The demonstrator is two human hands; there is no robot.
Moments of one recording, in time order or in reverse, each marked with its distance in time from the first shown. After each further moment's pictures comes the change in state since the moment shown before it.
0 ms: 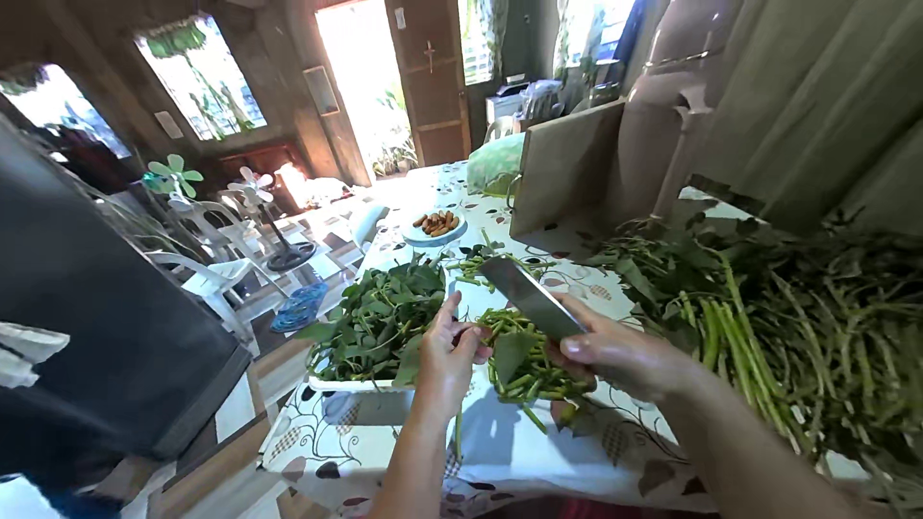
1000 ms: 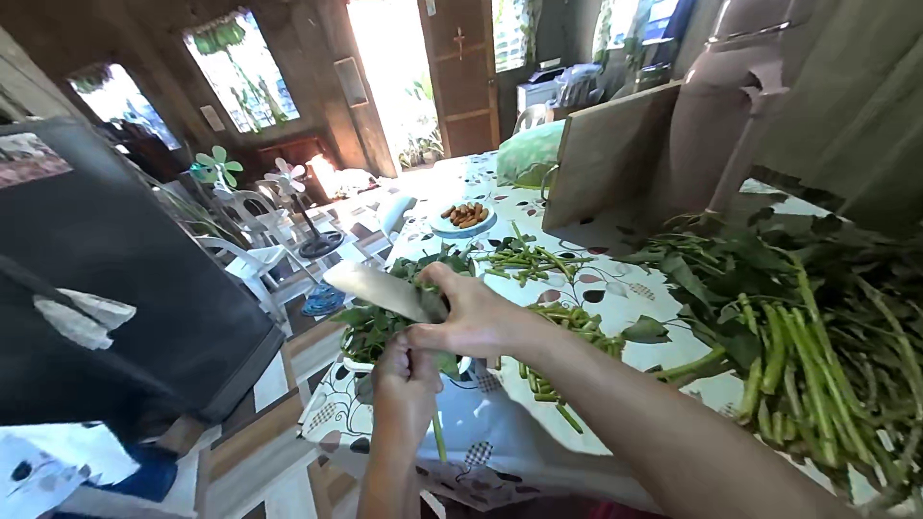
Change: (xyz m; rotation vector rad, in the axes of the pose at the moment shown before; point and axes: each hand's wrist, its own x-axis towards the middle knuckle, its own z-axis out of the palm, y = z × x) left_hand -0.051 0.012 -0.057 0.192 0.375 0.179; right_hand 0.104 -0.068 0.117 -0.526 -0.027 -0.248
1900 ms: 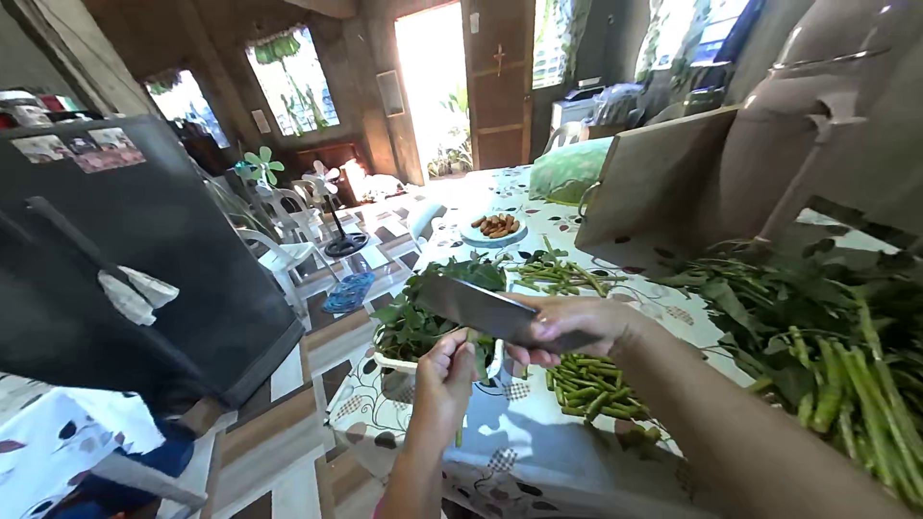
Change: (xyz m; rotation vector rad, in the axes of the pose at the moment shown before) left_hand 0.003 -0.016 -0.004 -0.119 -0.172 0.017; right_hand -0.010 0.068 -0.045 0.643 -0.662 -0.049
